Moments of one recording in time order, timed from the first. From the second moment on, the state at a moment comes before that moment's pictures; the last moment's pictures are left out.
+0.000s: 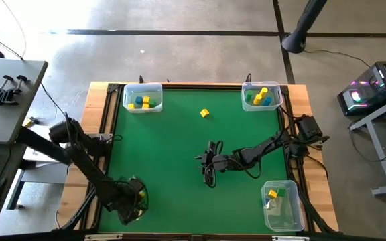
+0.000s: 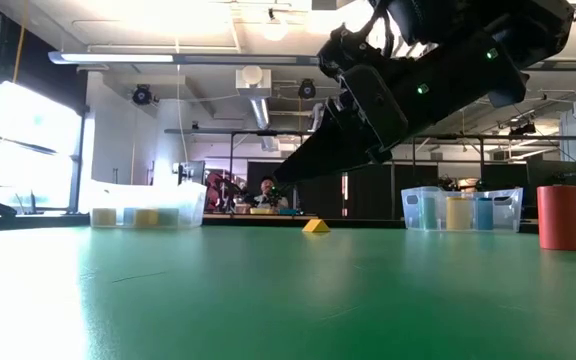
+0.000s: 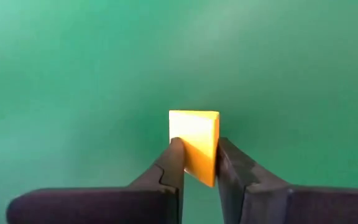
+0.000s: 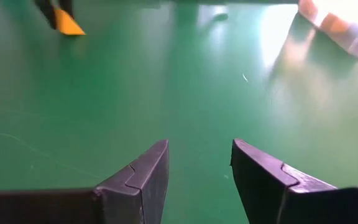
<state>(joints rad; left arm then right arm) -0.93 1.70 0.94 -0.74 -0.23 -1.71 0.29 1.86 0.85 0.49 0.36 0.14</state>
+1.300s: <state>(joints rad) -0.48 1.65 0.37 1.39 -0.35 -0.26 0.38 1.86 1.04 0.68 0.45 -0.82</state>
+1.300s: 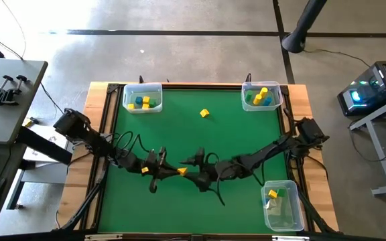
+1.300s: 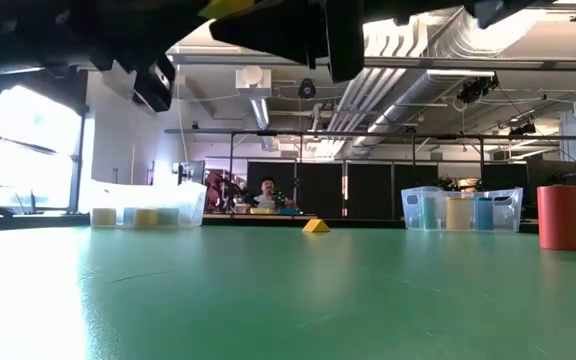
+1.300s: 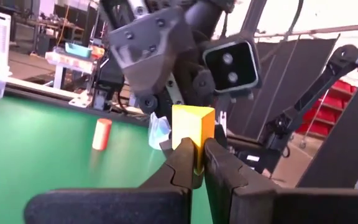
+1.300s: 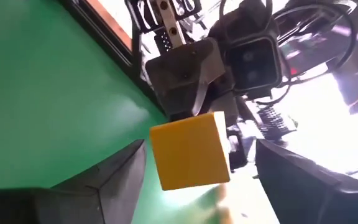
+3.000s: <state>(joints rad) -0.45 1.64 0.38 1.19 -0.45 -0.43 0.49 1.73 1.05 -0.07 0.78 -0.16</state>
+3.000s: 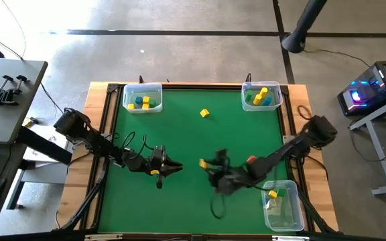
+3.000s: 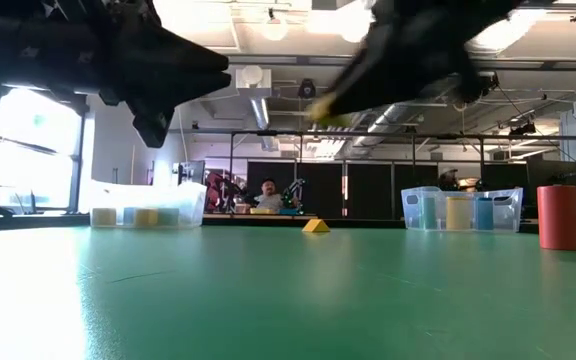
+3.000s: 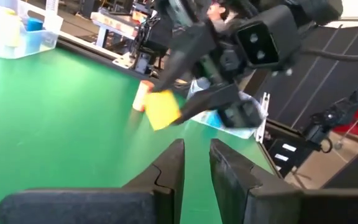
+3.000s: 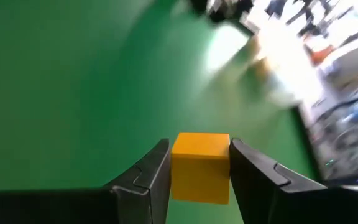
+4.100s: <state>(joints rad) -0.45 1.65 0.38 1.17 -0.51 -0.36 1.26 1.48 1.05 -0.98 0.22 2.06</state>
